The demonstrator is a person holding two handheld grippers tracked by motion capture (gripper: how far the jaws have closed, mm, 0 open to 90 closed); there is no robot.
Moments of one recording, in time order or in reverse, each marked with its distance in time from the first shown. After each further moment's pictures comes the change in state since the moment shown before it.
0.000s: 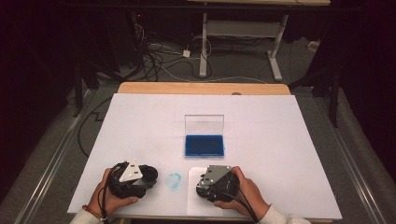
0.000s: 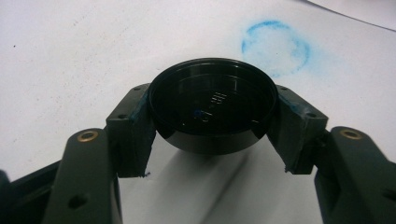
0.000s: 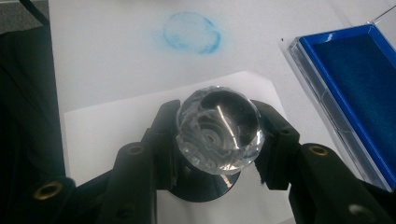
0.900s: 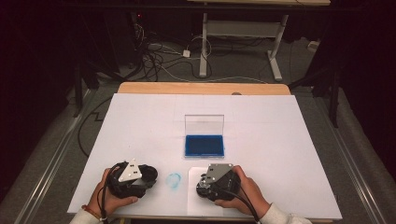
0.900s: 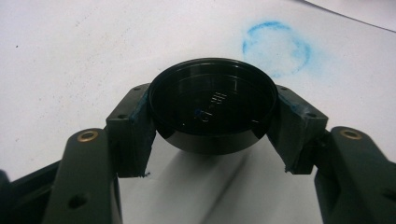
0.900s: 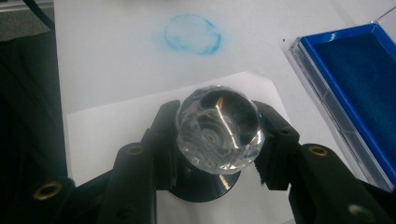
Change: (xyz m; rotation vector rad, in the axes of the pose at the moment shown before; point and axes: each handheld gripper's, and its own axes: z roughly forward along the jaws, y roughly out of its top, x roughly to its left) left arm 0.001 0.000 -0.001 -0.008 0.002 -0.002; right arm -0.006 -0.002 -0.001 -0.022 0.031 0.023
